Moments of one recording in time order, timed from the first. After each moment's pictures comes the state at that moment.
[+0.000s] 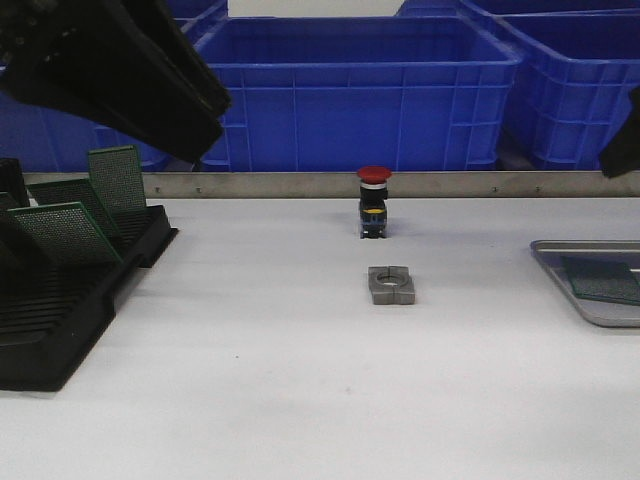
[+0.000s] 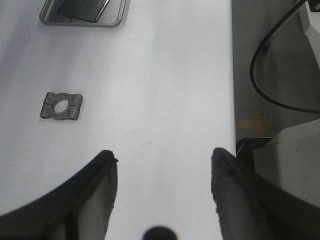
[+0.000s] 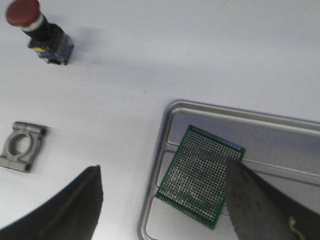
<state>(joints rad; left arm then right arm) -0.40 1.40 -1.05 -0.82 0.98 1.48 -0.18 1.47 -0.80 1.13 0.39 -1.24</state>
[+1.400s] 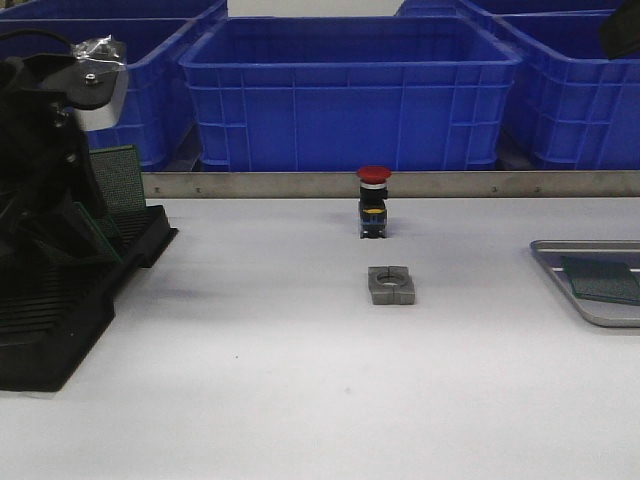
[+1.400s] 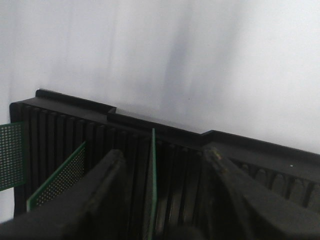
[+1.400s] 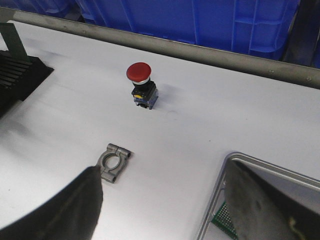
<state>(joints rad) -0.23 1.70 -1.07 -0.29 0.54 1.45 -0.18 1.21 -0.80 1.12 0.59 -1.24</state>
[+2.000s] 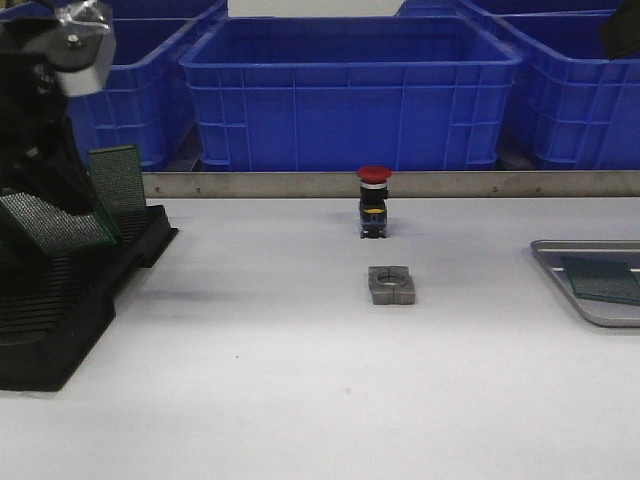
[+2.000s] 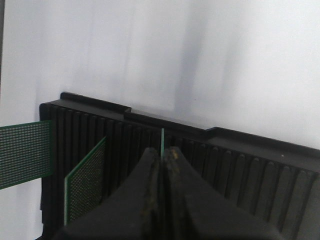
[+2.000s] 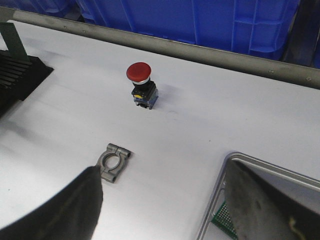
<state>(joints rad) -0.23 1.60 -1.07 -0.29 0.59 1.45 -0.18 1.21 -0.80 1.11 0.59 -1.24</state>
